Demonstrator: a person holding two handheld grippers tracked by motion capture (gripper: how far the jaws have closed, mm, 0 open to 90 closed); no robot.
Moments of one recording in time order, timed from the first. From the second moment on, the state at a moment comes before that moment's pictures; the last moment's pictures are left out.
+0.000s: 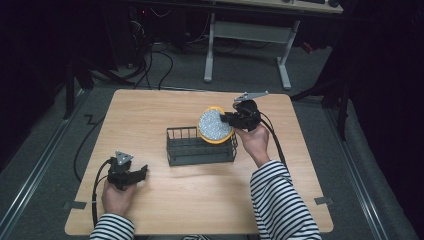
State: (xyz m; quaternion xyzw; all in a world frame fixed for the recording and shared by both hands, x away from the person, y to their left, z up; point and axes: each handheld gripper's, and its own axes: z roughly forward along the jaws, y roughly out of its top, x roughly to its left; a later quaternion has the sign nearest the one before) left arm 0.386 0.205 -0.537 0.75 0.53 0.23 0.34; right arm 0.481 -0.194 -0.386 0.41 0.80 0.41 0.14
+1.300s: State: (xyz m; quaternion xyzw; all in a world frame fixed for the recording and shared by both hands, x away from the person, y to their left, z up) left arm 0.386 0.204 -0.537 0.75 0.53 0.23 0.34; right arm 0.479 -0.189 -0.422 0.39 0.83 0.38 0.13
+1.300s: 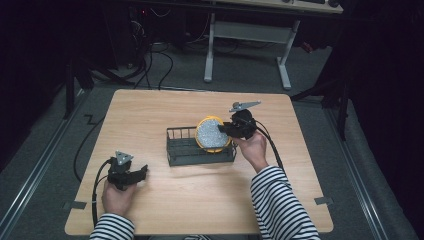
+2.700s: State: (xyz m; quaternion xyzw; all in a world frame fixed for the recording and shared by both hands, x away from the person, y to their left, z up) left arm 0.386 0.204 -0.537 0.75 0.53 0.23 0.34; right arm 0.420 -0.277 -0.410 0.46 0.77 0.41 0.17
